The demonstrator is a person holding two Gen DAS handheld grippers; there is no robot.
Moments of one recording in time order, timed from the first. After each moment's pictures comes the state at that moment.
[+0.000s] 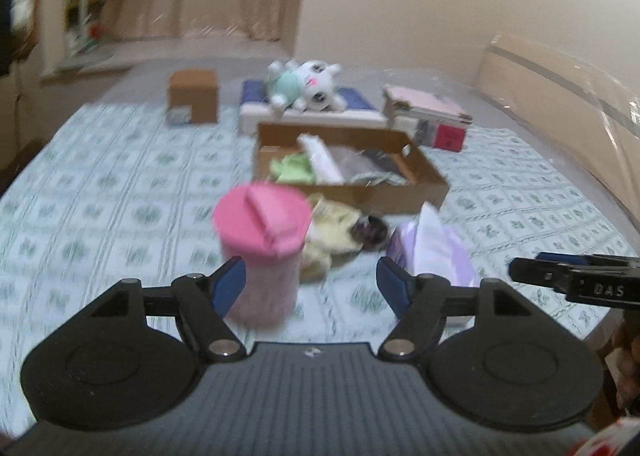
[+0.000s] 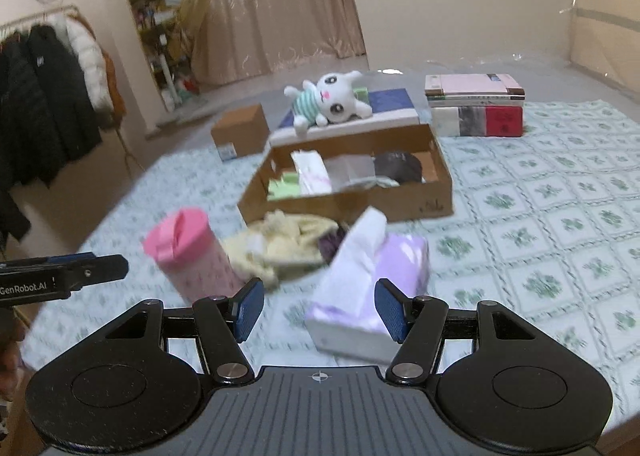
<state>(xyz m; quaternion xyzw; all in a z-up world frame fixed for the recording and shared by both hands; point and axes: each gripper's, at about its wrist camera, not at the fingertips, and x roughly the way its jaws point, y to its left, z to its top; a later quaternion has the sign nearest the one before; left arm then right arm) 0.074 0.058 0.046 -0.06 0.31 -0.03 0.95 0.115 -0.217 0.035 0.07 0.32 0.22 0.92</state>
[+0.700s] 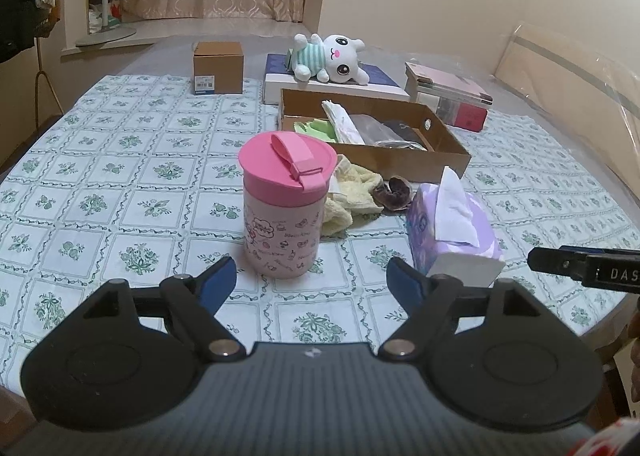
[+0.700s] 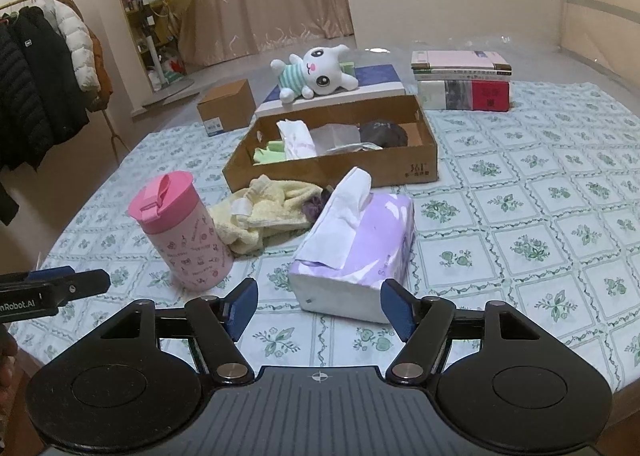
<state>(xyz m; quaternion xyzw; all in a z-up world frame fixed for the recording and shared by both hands) 0.054 0.062 0.023 -0.06 0.33 0.00 0.94 0.102 -0.221 0.013 0.07 0.35 0.20 0.91</state>
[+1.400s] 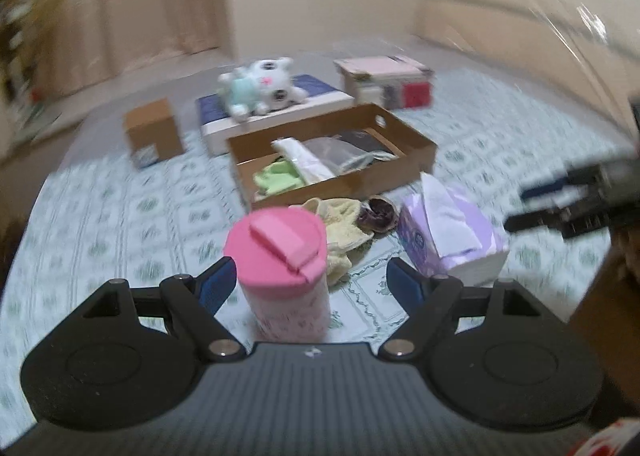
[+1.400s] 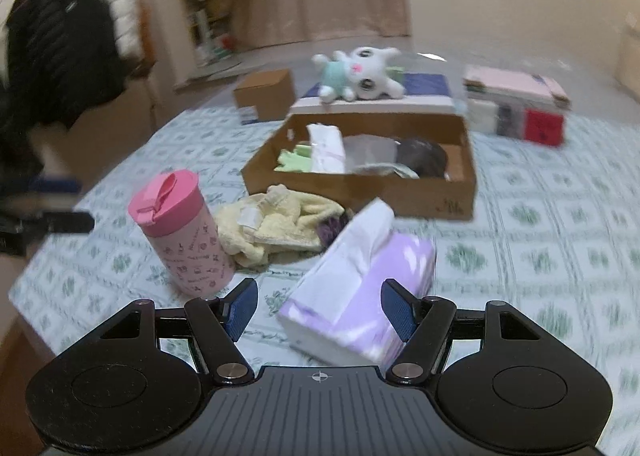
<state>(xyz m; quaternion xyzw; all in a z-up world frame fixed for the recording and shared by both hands) 0.118 0.075 0.064 0.10 0.32 -0.13 0.93 0.169 -0.219 0.015 -0.01 0.34 0.29 0.90</state>
